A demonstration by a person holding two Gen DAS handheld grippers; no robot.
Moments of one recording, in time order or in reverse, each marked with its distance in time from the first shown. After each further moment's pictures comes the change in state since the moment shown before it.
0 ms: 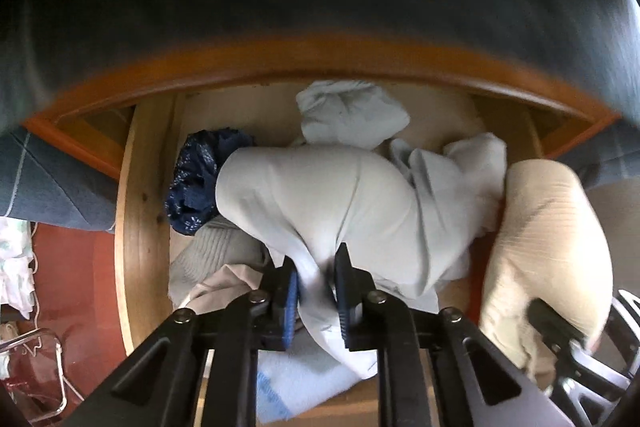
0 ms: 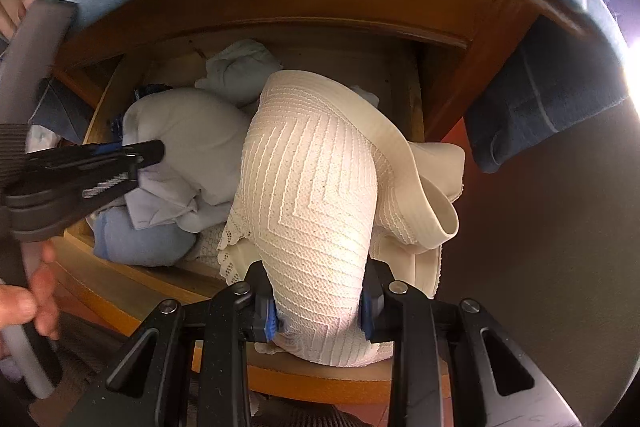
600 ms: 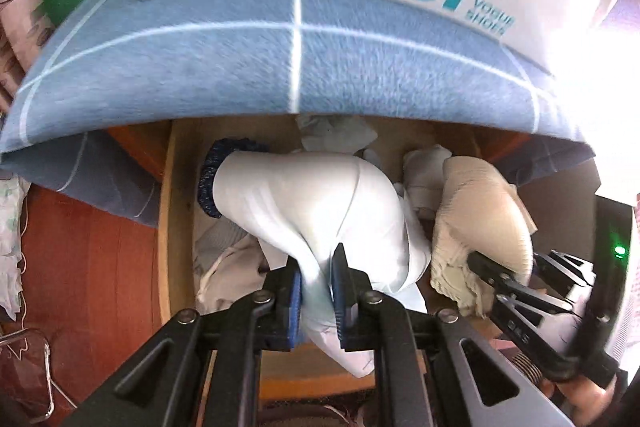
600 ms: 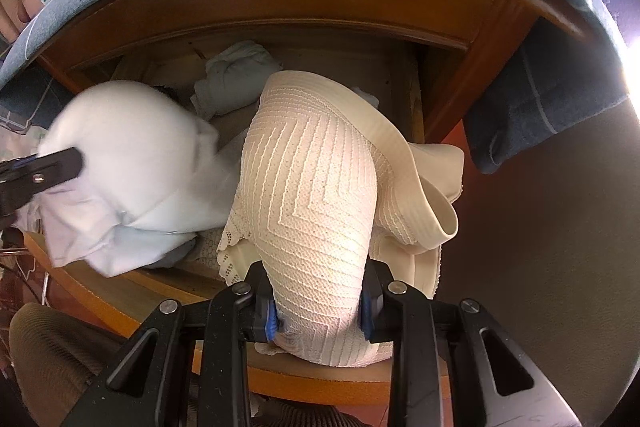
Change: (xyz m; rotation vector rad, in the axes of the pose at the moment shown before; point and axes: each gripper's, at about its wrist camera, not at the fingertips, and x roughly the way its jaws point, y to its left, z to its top) left arm -0.085 0.013 -0.034 -0.007 -0.066 -0.099; right arm 0.001 0.000 -0.001 -0.006 -0.003 -0.006
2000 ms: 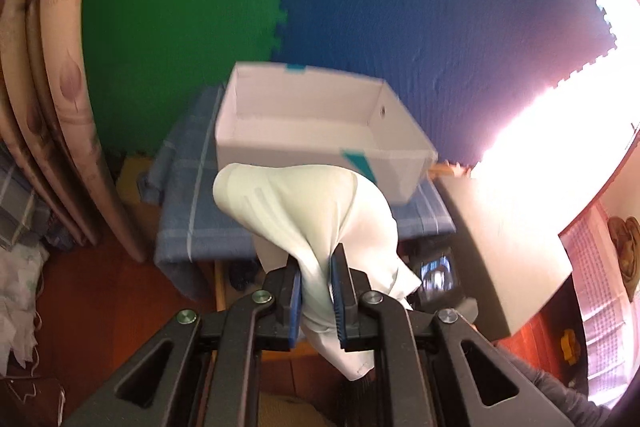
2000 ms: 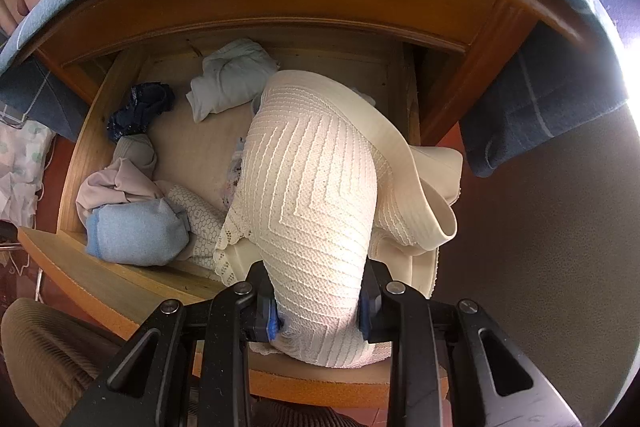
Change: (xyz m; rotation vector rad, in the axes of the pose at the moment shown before) left arm -0.247 -0.001 0.009 0.076 -0.359 -0.103; right arm 0.002 0.006 0.000 -0.014 -0.002 -0.023
